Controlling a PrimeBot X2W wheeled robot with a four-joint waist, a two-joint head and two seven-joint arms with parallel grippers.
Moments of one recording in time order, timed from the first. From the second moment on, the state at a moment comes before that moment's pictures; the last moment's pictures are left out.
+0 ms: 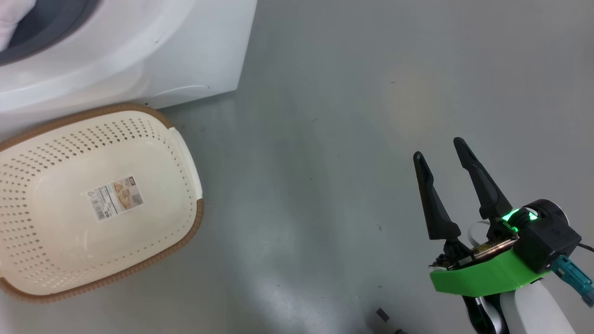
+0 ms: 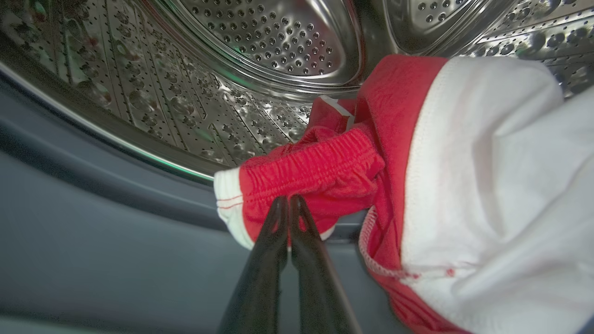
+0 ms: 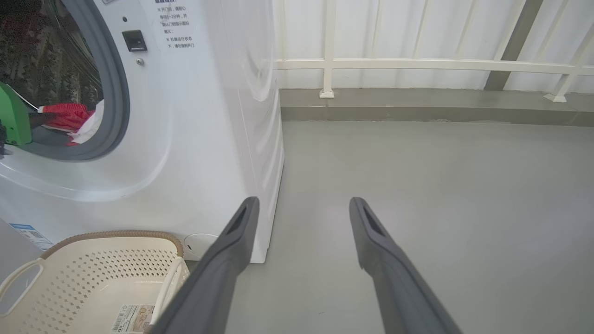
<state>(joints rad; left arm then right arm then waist) -1.26 0.42 -0.11 1.23 -0.15 0.18 -0.18 -0.15 -0.04 0.11 -0.05 0.26 0.12 -0.26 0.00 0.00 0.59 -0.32</state>
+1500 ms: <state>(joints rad) -0.72 0.40 -0.09 0.29 -0.25 0.22 -0.22 -0.18 -0.04 0.10 -0.05 0.28 0.12 -0.26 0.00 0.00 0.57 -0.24</state>
